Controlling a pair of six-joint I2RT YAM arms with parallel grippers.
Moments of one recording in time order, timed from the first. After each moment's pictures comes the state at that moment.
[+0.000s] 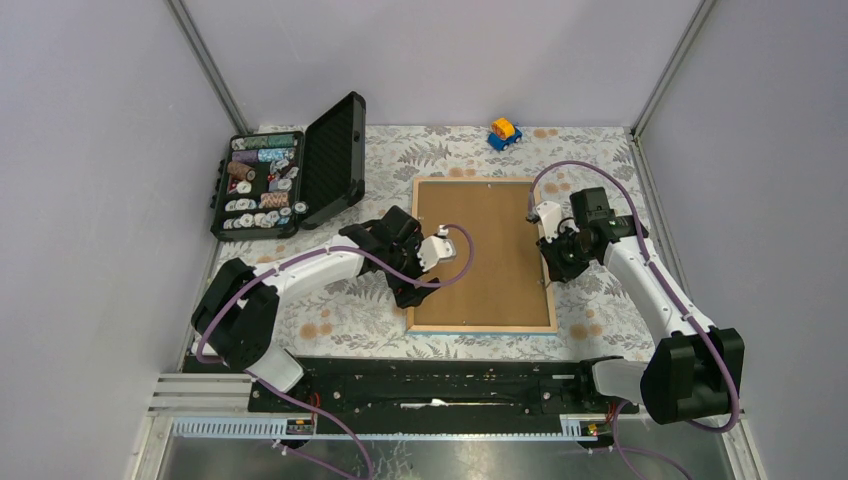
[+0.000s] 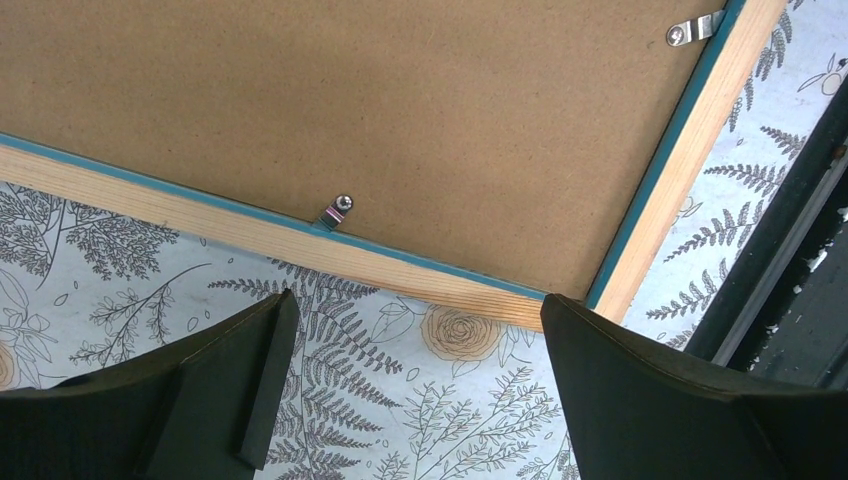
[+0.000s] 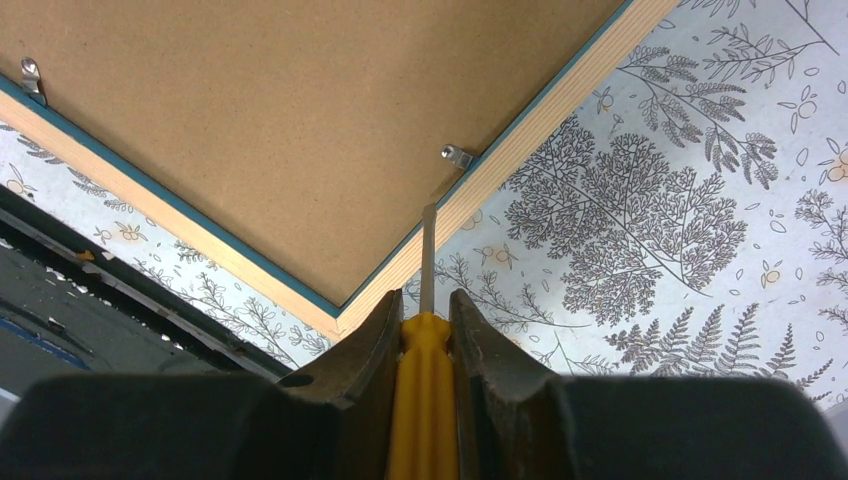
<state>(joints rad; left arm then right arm) -0.72 1.55 1.01 -0.55 0.32 0.46 0.15 1.25 0.95 -0.93 -0.25 -0.50</state>
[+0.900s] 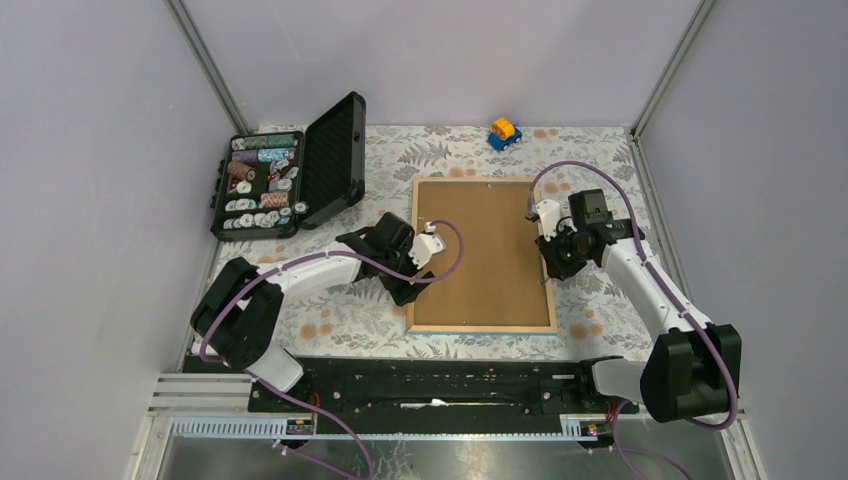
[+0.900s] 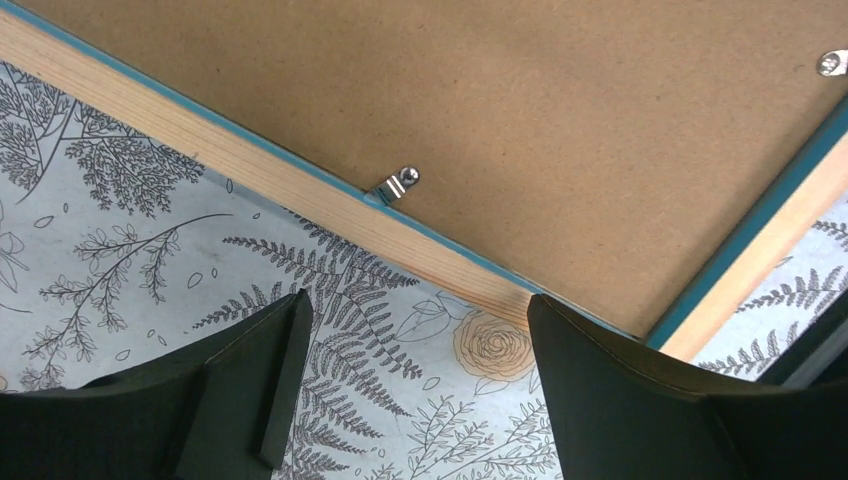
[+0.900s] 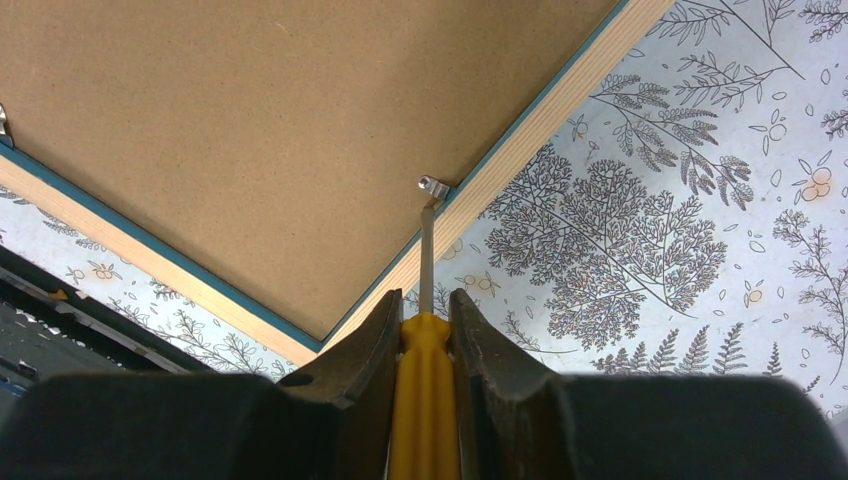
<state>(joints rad) -0.69 1.55 0.91 -0.42 0.22 0.33 0.15 1.26 0.92 -0.82 -0.24 -0.49</state>
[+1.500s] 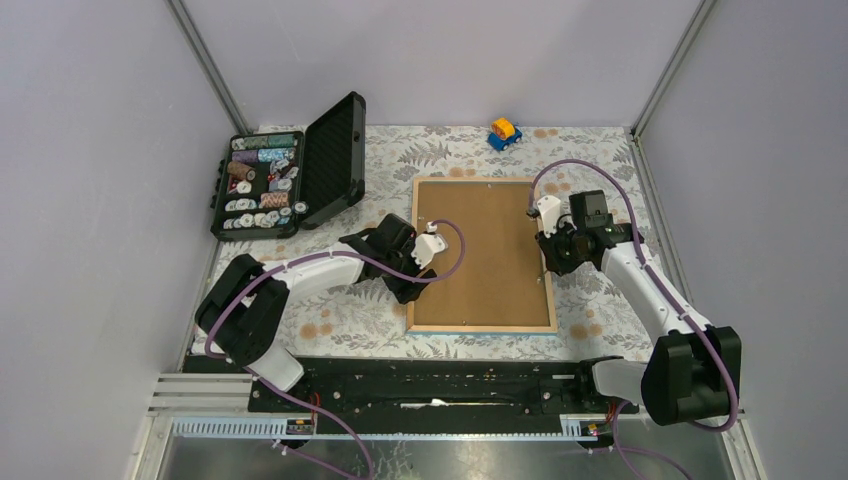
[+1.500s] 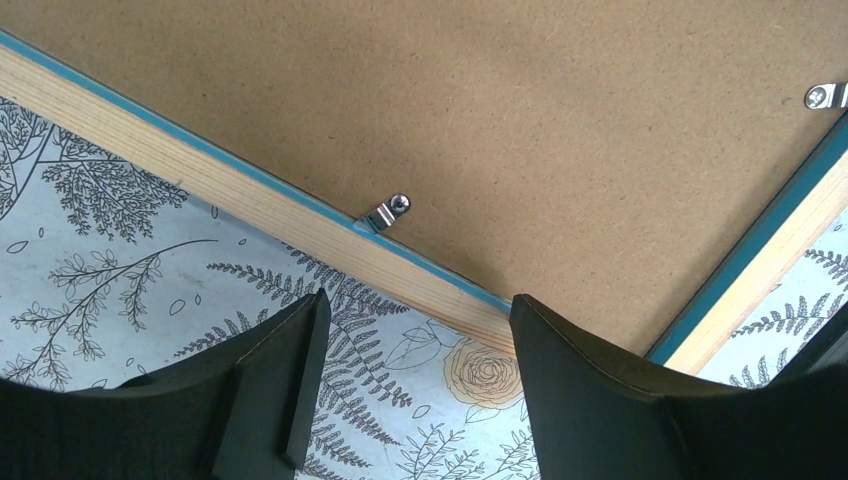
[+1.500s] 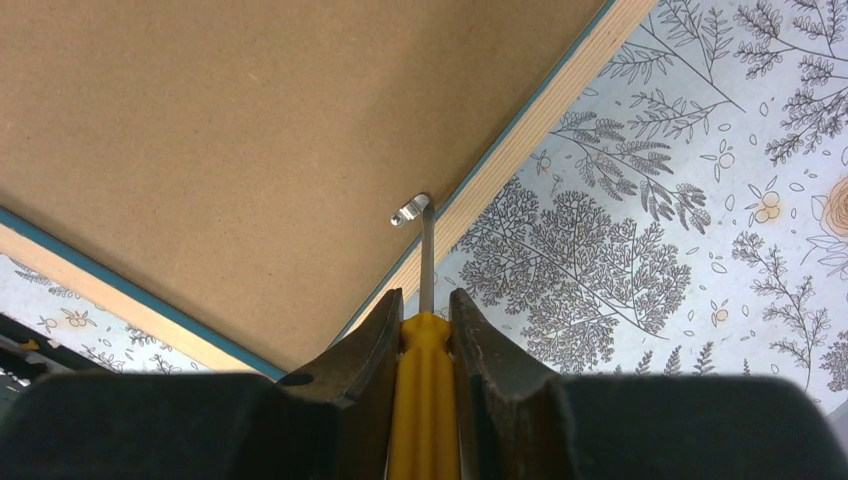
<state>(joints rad) -0.69 1.58 0.89 -0.35 0.23 0.29 0.15 1.24 0.88 -0.72 -0.22 -0.47</state>
